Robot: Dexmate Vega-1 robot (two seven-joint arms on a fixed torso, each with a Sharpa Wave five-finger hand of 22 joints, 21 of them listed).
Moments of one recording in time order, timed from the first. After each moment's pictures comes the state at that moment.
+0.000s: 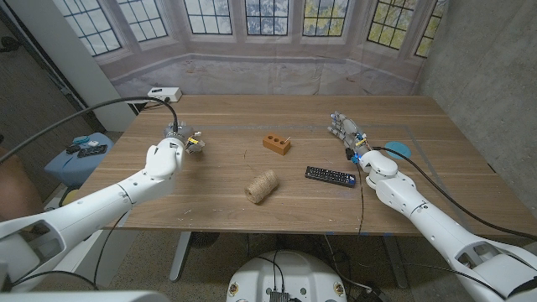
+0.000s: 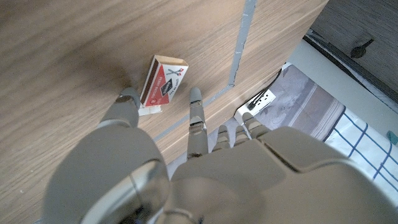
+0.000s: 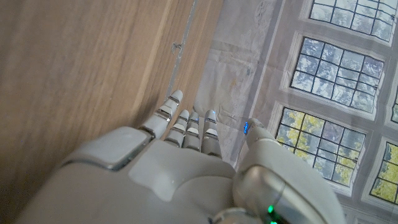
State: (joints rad) left arm 0.65 0.89 0.80 -1.66 0.85 0.75 -0.21; left_hand 0.68 -0.01 0.49 -0.17 0.18 0.62 0.14 0.23 0.19 -0.08 0.13 0.22 0.18 -0.16 0.13 0.19 0.17 -0.03 0.08 0.21 0.17; right arm -0.79 -0.45 -0.43 -1.28 0.62 0.17 -0.05; right_hand 0.39 0.17 0.38 -0.03 0.18 0.25 0.06 0.20 0.19 0.12 0.07 0.19 0.19 0.07 0.01 0.21 0.21 0.33 -0.02 0.19 0.17
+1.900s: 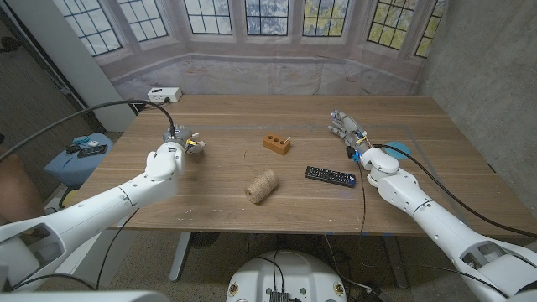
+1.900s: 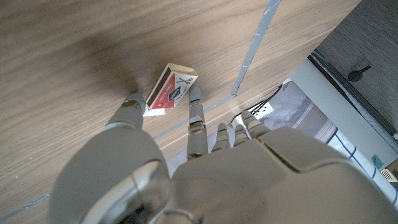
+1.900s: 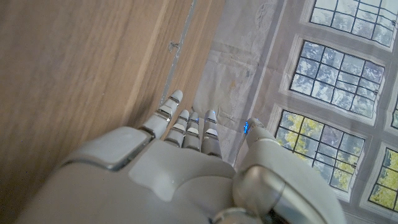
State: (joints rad) left arm 0.66 0.90 0.80 -1.68 0.69 0.80 -0.10; left_hand 0.69 -0.01 0.49 -0.16 0.18 0.65 0.13 0.22 0.19 -0.06 0.12 0.22 0.18 -0.14 0.13 0.19 0.17 -0.01 0.07 0.21 0.17; right arm -0.79 -0.48 -0.43 -1.33 0.61 0.12 -0.07; right_hand 0.39 0.17 0.37 -0.03 0.18 0.25 0.06 0.20 0.19 0.12 0.07 0.19 0.19 0.07 0.01 0.21 0.21 0.33 -0.02 0.19 0.17
